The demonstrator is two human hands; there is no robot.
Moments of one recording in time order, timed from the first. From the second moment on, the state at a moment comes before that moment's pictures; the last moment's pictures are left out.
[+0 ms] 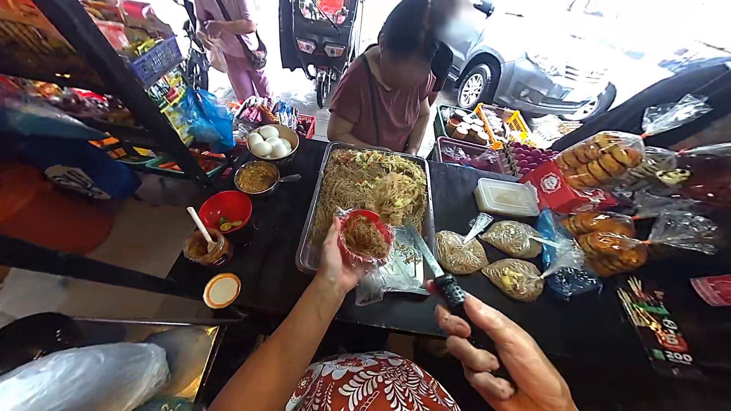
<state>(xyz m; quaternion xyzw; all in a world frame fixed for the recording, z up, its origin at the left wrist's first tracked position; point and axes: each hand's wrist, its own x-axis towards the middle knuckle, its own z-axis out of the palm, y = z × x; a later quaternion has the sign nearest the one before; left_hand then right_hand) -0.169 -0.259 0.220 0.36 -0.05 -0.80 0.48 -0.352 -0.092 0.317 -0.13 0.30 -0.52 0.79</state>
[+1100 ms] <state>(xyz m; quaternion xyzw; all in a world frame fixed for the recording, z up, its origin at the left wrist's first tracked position) -0.151 -0.241 0.220 0.44 -0.05 -0.74 0.52 -0.378 -0.239 0.206 -0.69 0.72 -0.06 0.02</state>
